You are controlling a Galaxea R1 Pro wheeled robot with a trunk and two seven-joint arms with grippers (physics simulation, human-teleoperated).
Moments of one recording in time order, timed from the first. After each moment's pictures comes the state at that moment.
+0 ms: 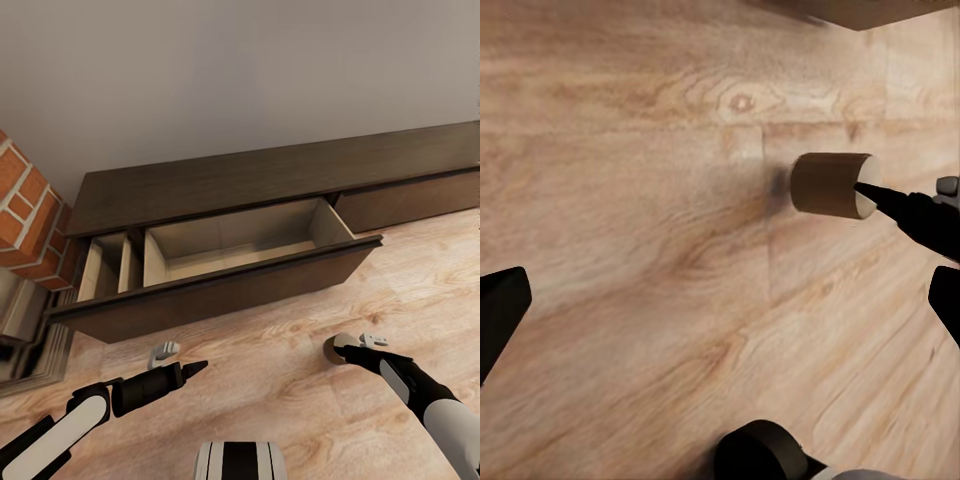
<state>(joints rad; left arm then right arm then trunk) -0.38 0.55 -0.69 -1.59 1.45 0.40 0.13 -0.75 -0.32 0.22 -0.45 -0.48 0.30 0.19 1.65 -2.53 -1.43</state>
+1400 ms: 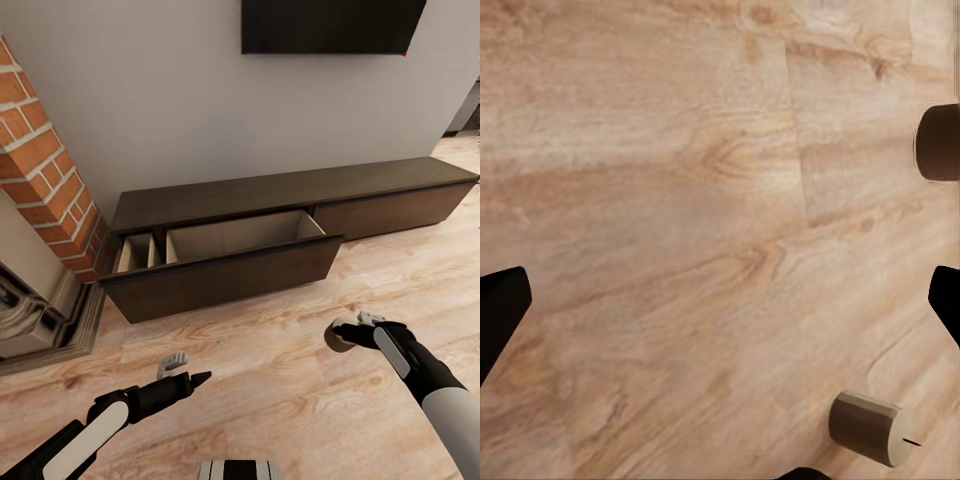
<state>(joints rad) -0.38 0.43 -0.68 -1.39 1.31 0.40 0.13 -0.74 -0.33 0.19 -0.81 -0.59 0.69 -0.08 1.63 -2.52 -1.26</state>
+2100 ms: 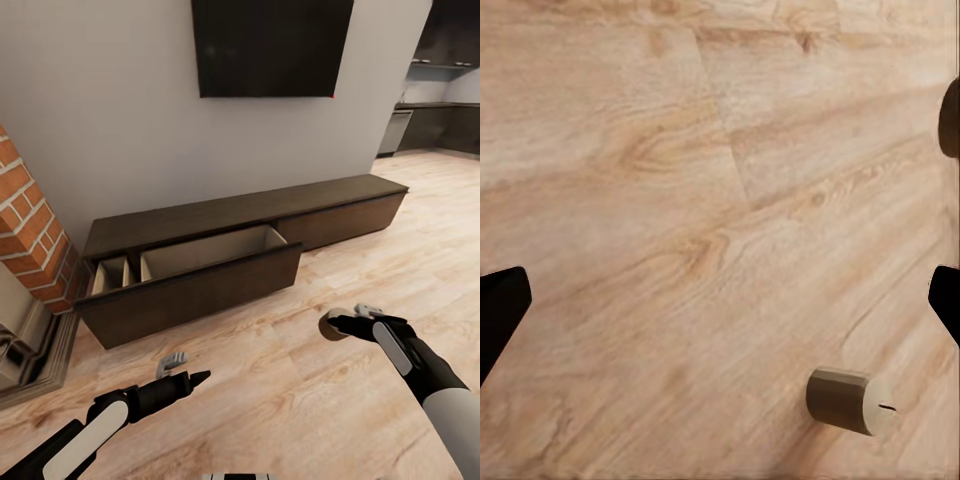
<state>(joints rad) -0.38 0.43 -0.68 -1.39 1.31 0.40 0.14 -0.73 -0.33 0.18 -0.91 -0.62 0.70 -0.08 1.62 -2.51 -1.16</state>
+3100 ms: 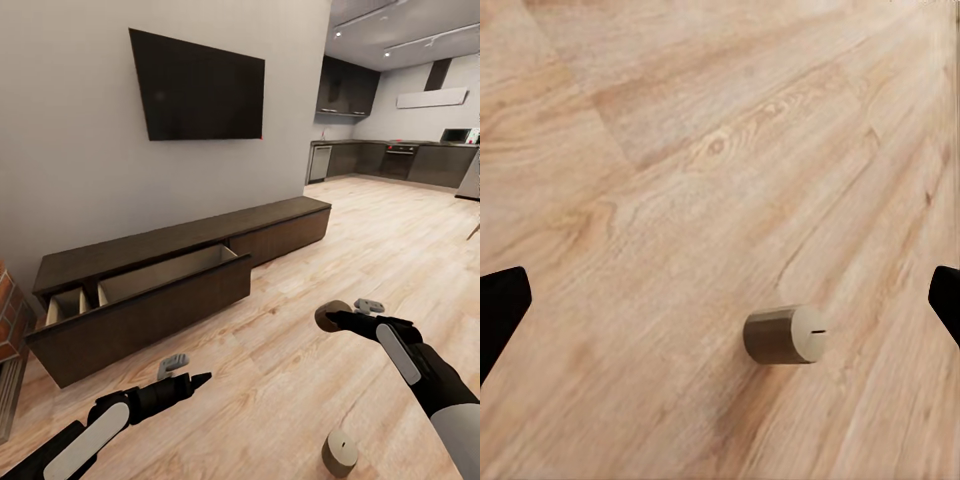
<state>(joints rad) -0.38 0.43 -0.69 -1.39 1.31 0.40 0.14 -0.65 -0.33 0.16 -1.09 -0.64 0.69 -0.09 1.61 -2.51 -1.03</state>
